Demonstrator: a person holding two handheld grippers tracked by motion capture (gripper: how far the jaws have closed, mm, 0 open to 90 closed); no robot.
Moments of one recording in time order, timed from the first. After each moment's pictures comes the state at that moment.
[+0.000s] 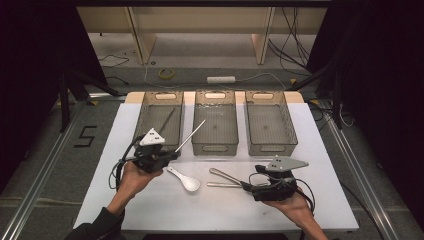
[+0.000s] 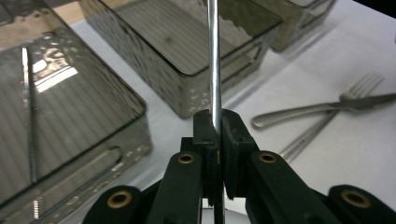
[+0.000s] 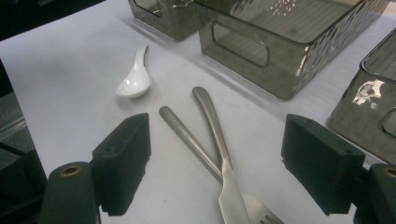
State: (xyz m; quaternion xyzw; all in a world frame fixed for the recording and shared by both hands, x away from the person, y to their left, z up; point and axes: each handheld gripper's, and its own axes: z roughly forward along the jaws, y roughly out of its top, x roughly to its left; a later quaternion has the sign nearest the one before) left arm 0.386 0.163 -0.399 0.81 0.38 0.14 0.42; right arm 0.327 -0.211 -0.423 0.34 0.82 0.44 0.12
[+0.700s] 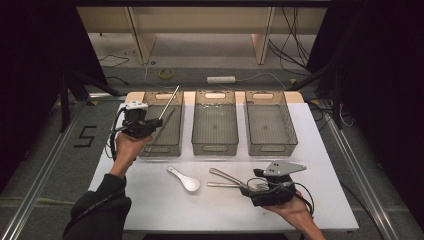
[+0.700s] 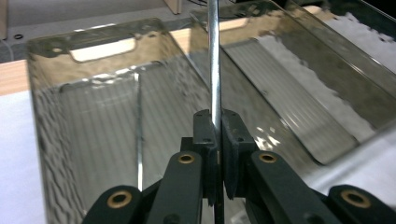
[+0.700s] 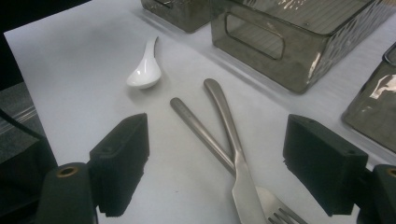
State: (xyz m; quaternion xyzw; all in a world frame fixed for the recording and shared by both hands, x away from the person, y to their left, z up) left arm 0.469 0.203 -0.384 0.73 0.50 0.19 0.42; right arm 0.319 -0.207 -0.425 0.33 0.83 0.44 0.12
